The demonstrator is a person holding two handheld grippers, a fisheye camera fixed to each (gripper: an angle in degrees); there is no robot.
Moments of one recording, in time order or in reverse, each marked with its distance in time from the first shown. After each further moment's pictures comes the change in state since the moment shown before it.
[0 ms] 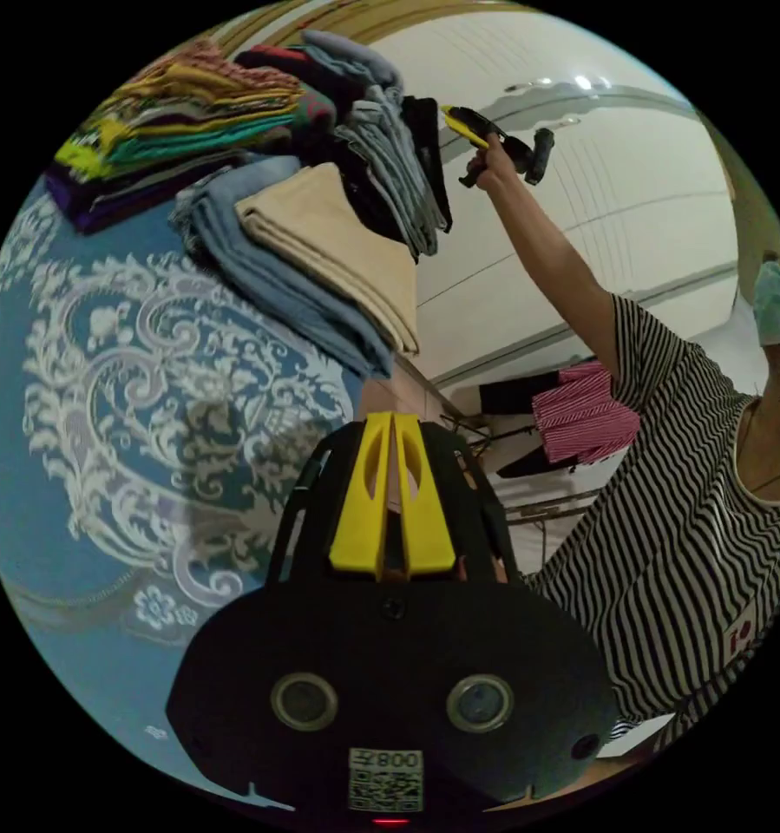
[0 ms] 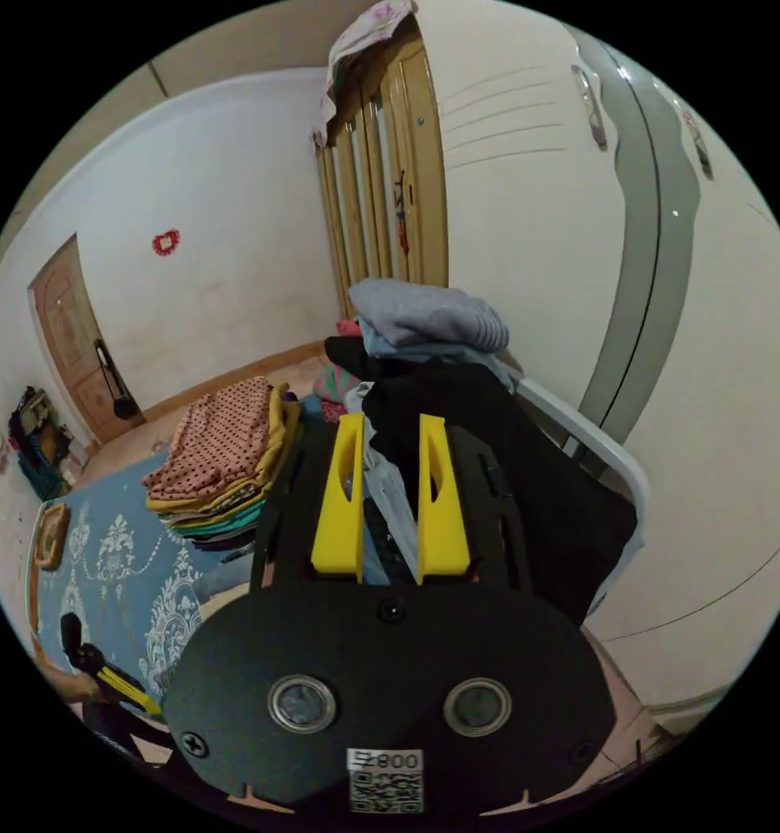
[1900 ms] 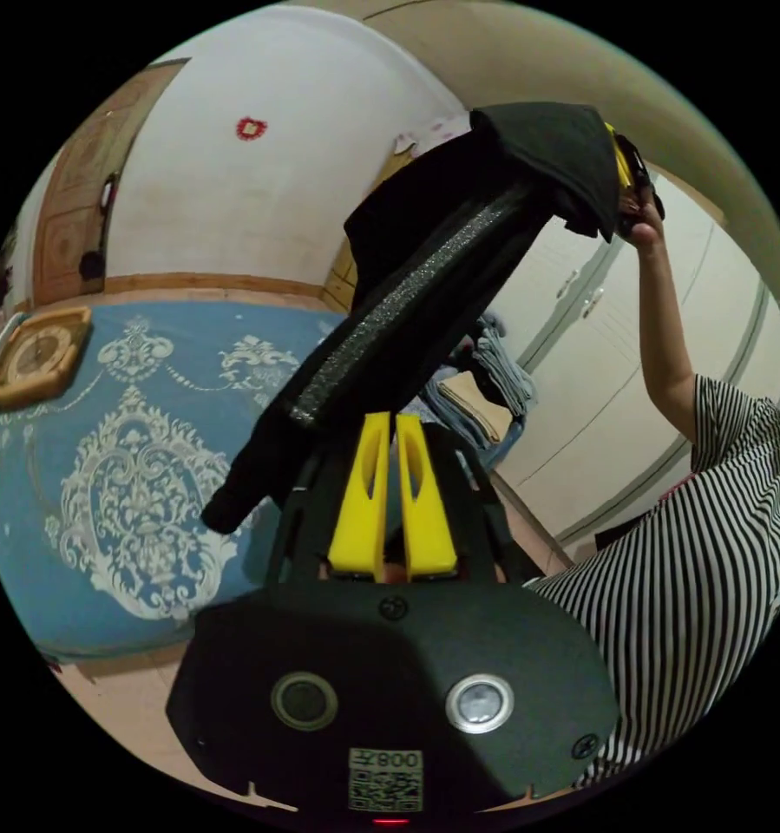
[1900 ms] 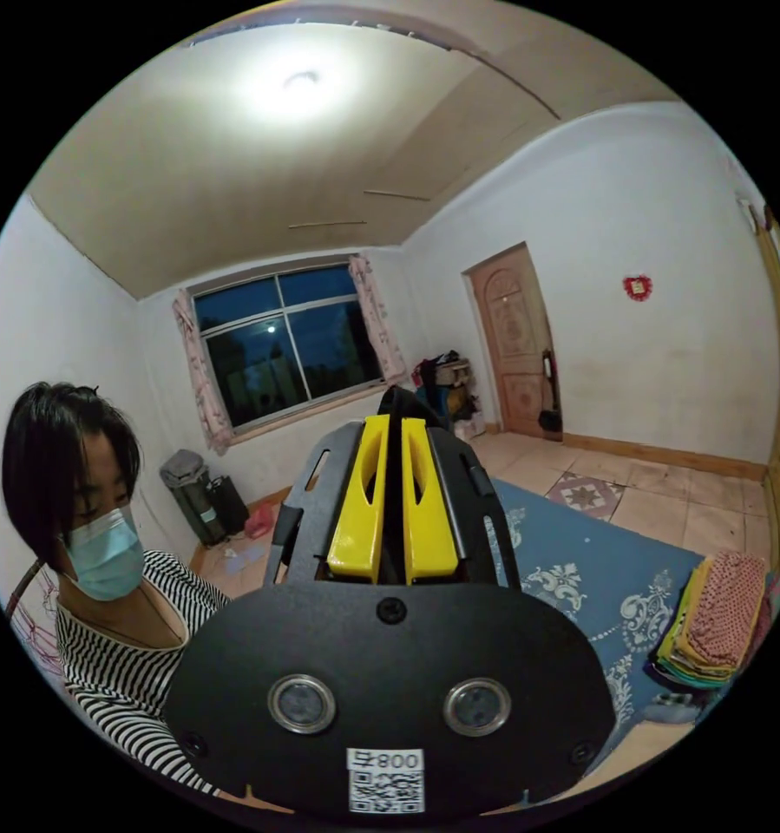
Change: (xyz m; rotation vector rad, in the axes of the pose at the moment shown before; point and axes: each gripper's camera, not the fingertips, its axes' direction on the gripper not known) left arm 0.879 0.693 -0.478 0.759 -0.610 -0.182; right arm -0.853 0.272 -0.602 0.052 -1.363 -0.545
